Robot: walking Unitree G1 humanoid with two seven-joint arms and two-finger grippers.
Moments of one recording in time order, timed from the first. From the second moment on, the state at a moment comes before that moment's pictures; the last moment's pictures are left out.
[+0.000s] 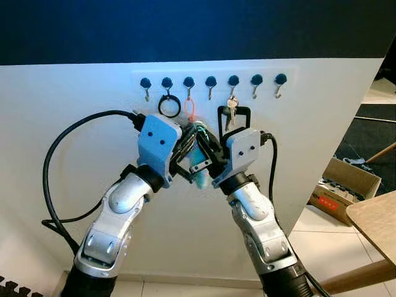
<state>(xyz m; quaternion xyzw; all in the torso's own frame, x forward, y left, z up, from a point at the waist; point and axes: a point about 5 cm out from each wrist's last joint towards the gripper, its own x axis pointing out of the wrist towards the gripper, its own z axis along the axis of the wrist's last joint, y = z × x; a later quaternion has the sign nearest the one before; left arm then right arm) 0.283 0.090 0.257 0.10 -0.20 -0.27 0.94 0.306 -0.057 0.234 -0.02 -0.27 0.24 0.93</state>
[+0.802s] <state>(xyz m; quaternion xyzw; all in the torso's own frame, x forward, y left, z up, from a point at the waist) 0.263 0.103 0.246 0.06 -0.13 -0.41 0.90 0.295 -0.141 0.165 -0.04 -0.14 0.03 0.99</state>
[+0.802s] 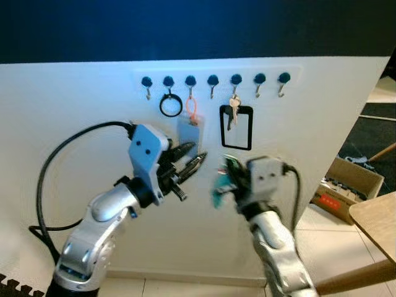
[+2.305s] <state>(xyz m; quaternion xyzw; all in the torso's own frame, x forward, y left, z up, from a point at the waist) 0.286 0.118 0.226 0.08 -0.09 -0.36 0.93 0.131 -0.475 0.151 -0.17 0.05 -0.64 0.75</state>
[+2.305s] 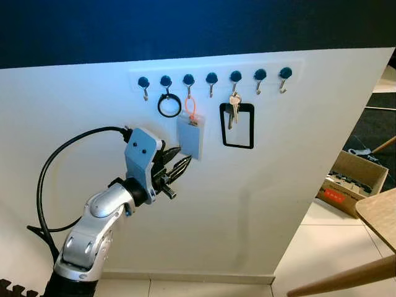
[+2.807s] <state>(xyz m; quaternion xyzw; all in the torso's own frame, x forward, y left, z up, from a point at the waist) 0.288 0.119 0.223 0.08 -0.09 -0.35 0.93 0.146 -0.467 0.236 -0.23 -0.17 -0.66 0.70</state>
